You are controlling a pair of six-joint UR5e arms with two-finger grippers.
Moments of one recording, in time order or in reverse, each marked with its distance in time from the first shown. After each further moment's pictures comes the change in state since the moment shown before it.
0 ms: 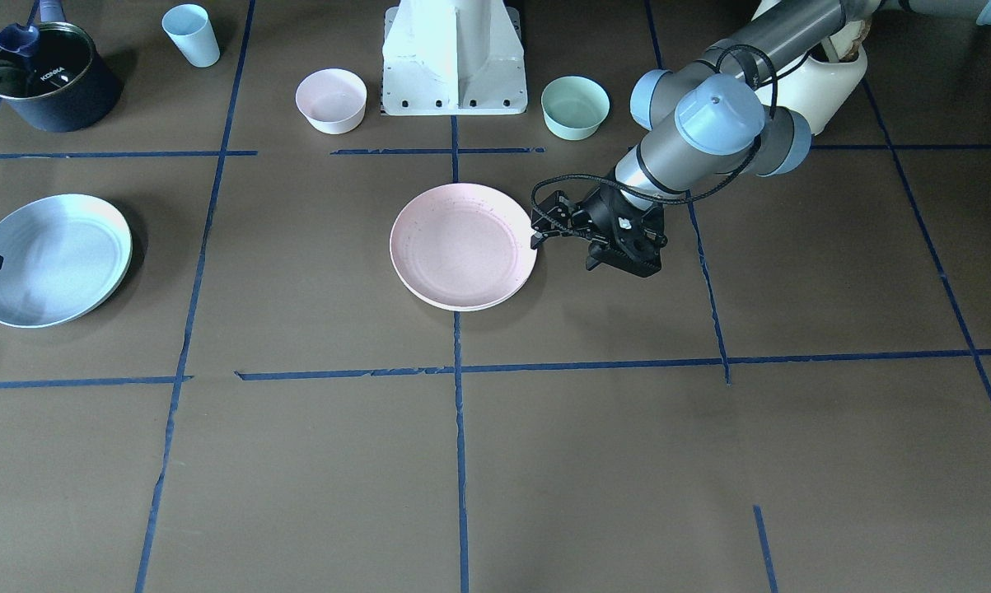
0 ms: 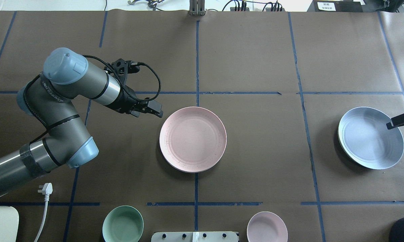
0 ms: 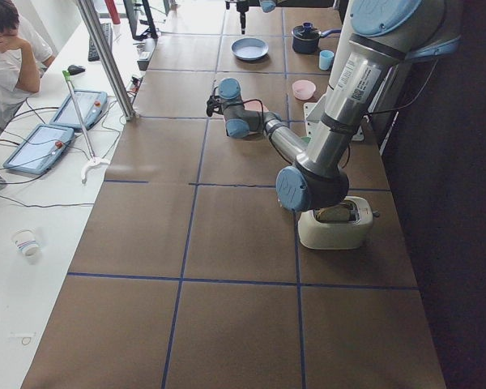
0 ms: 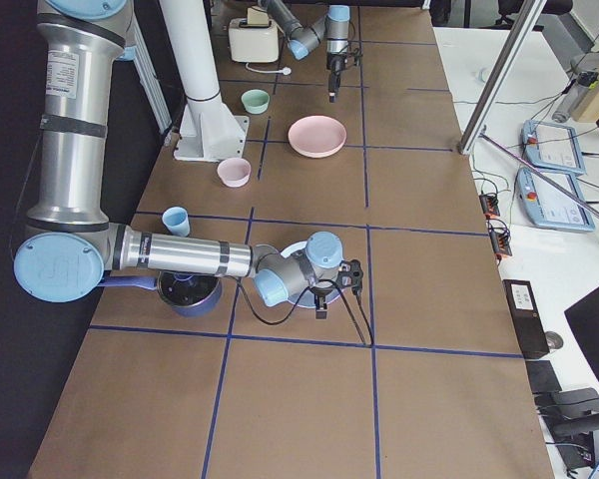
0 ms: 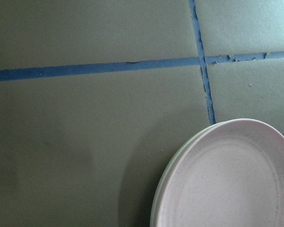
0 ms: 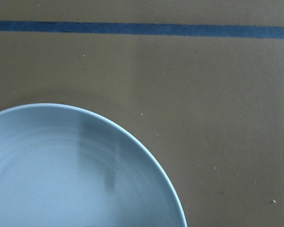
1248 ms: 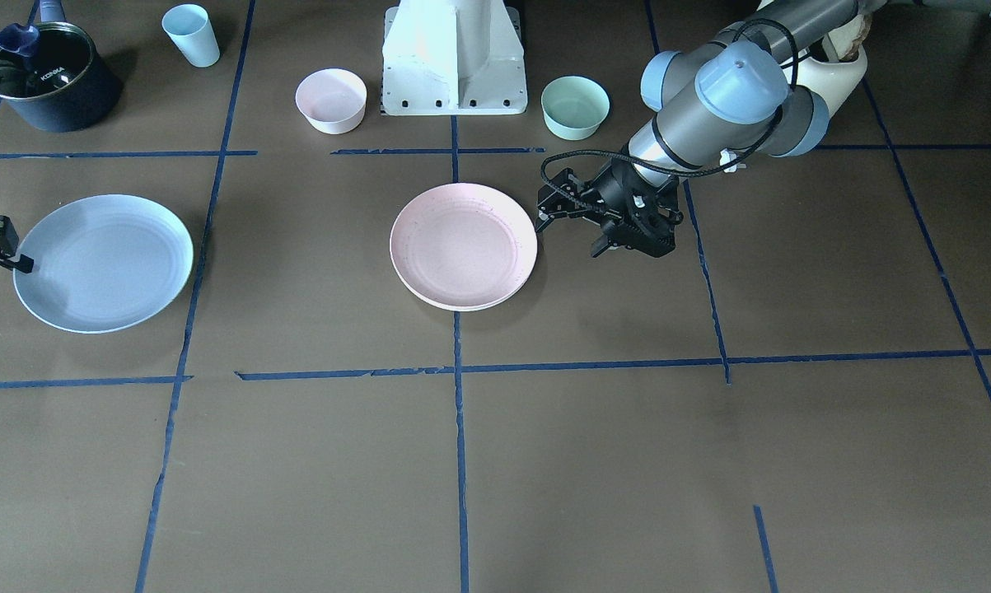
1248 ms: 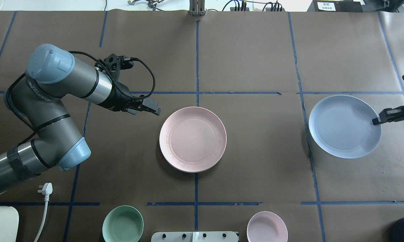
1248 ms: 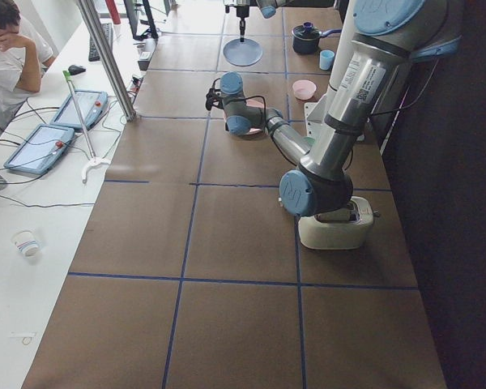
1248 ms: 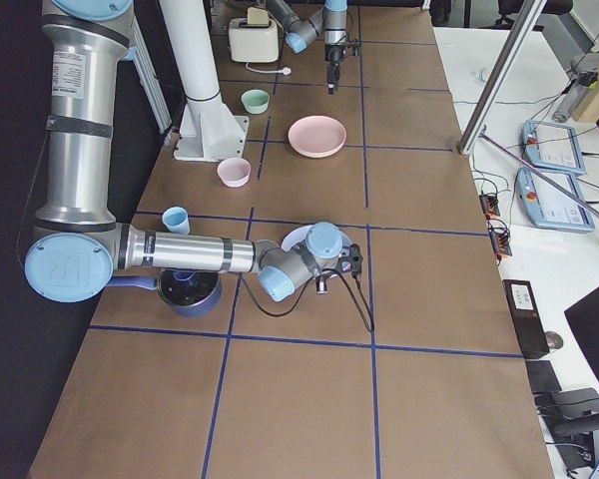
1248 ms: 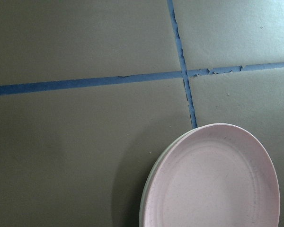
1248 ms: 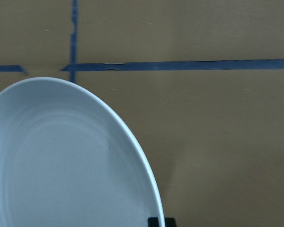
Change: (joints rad) left arm -0.012 0.033 -0.084 -0.001 0.001 -0.010; right arm -0.080 0.105 0.151 0.078 0.104 0.319
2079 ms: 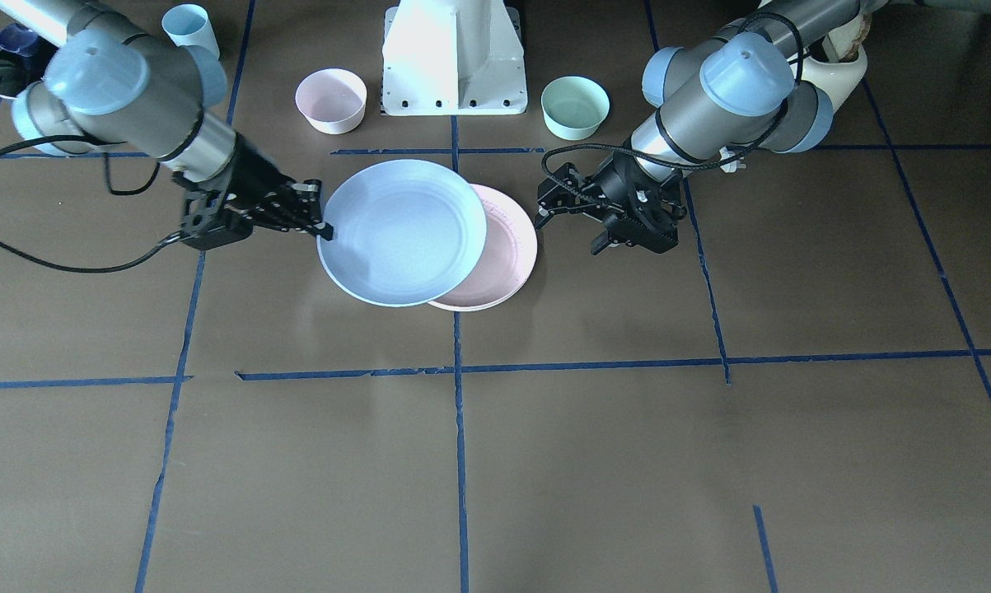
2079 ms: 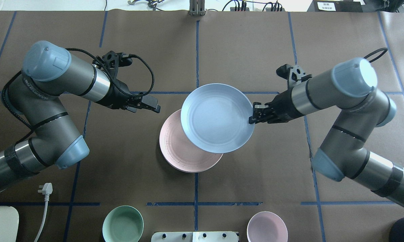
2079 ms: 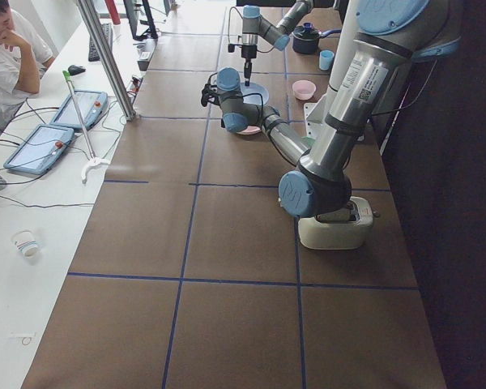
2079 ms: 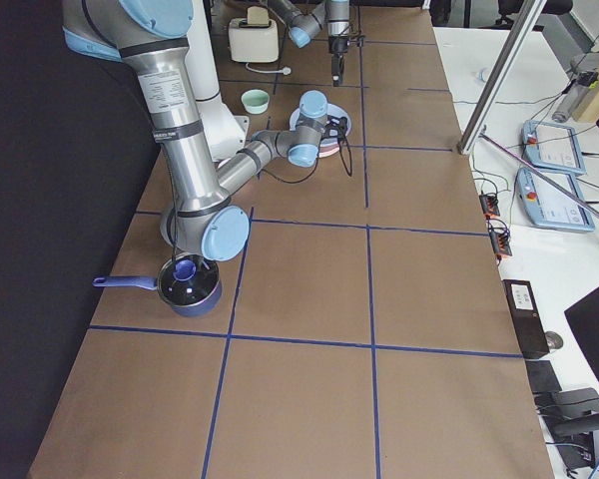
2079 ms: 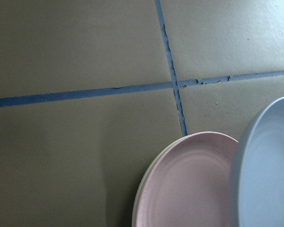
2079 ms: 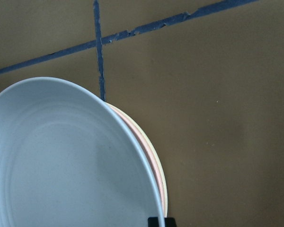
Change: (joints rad) left arm -0.054 -0.001 -0.029 0.000 -0.011 -0.004; right arm -0.518 0.386 0.098 -0.079 -0.395 0.579
